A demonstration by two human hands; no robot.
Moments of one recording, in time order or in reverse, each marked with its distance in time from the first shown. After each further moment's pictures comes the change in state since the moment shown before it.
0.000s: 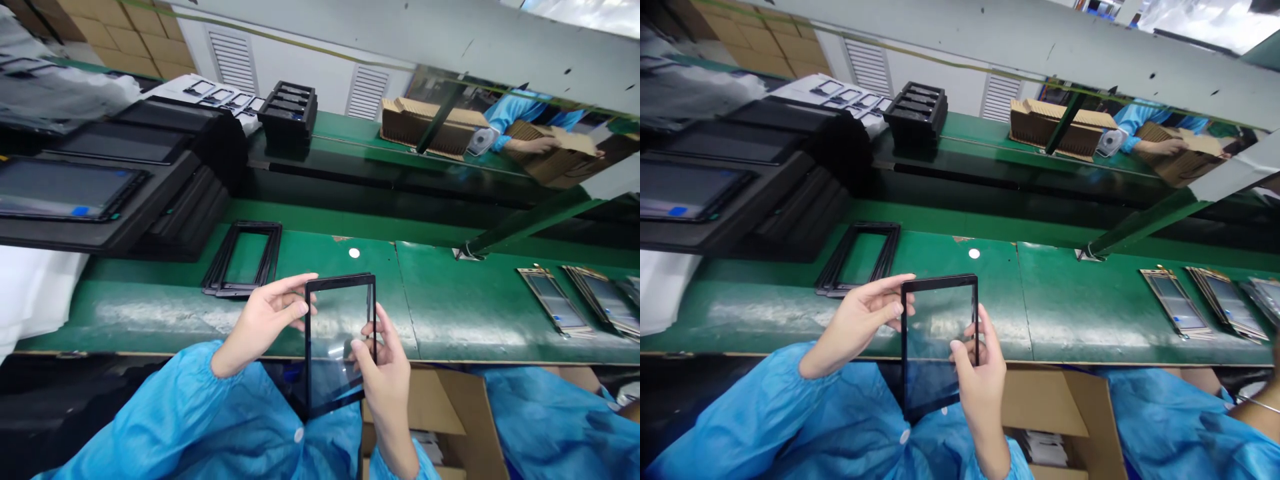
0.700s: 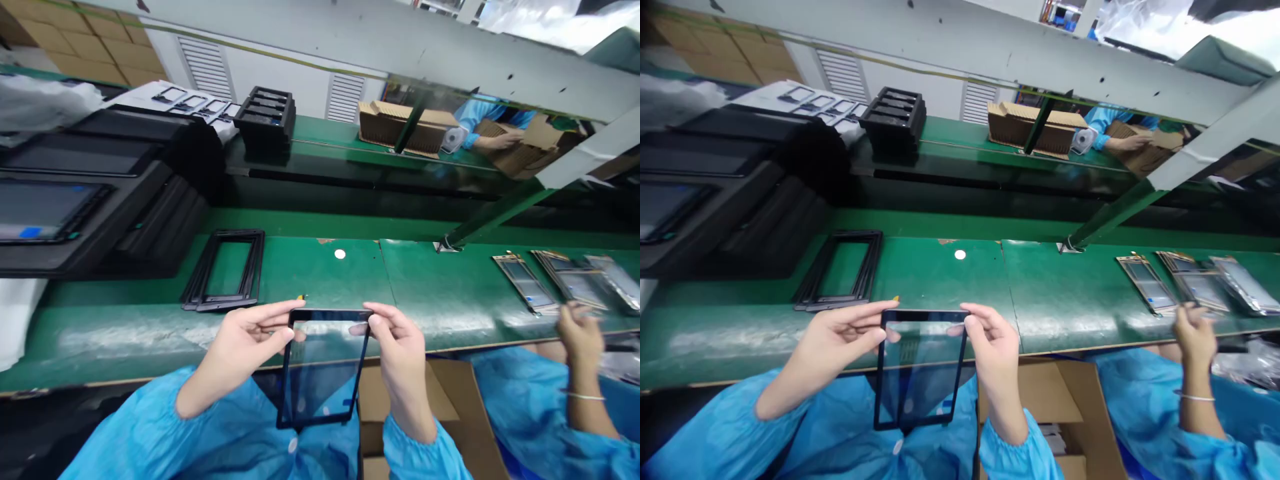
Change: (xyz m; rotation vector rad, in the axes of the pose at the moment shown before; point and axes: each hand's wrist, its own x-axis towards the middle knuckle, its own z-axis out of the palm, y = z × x) left_hand -0.017 0.011 -0.001 0.293 -0.045 0.072; right_hand 0.036 -0.040 -0.021 -0.074 -0.081 -0.131
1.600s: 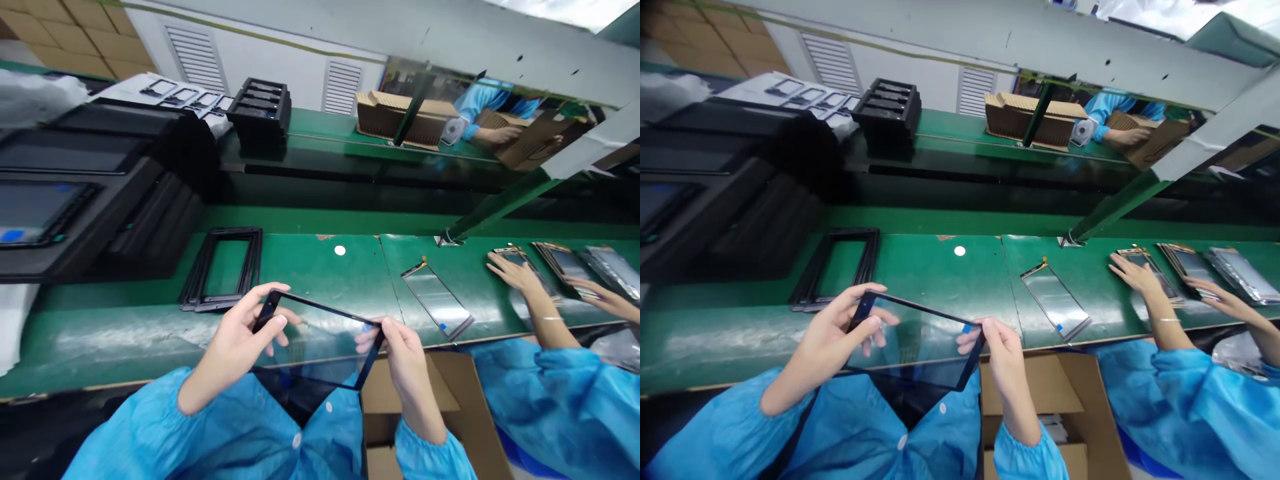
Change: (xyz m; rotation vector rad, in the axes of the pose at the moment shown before) left_hand 0.002 -0.006 -0.005 0.007 0.010 -0.084; right_hand -0.001 0.032 -0.028 0.075 -0.104 0.194
